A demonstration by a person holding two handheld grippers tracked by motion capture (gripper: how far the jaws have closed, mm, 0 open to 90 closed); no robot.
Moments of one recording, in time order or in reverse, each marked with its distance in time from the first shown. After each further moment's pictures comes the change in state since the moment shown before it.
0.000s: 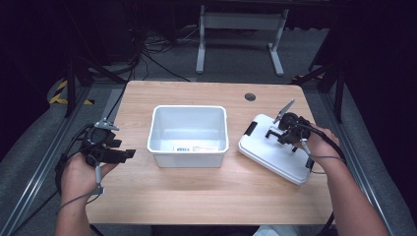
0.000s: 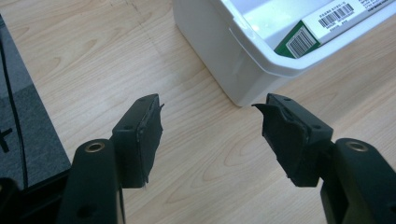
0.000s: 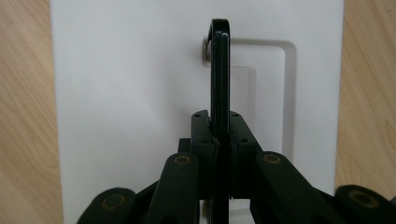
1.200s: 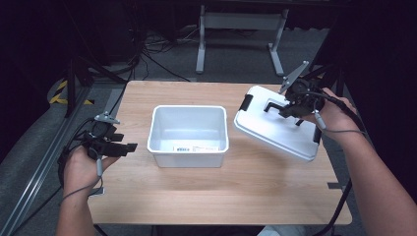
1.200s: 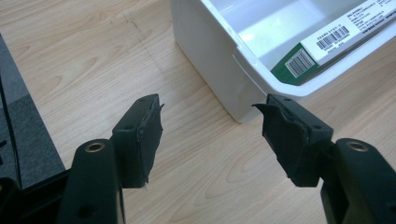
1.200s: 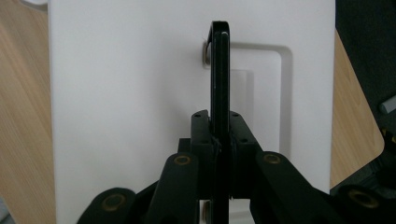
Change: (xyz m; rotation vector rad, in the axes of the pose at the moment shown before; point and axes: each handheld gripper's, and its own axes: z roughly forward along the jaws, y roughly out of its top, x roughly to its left) left arm 0.007 0.010 0.001 -0.031 -0.022 0.006; right arm 0.001 0.050 -0.118 -0.123 -0.036 -0.137
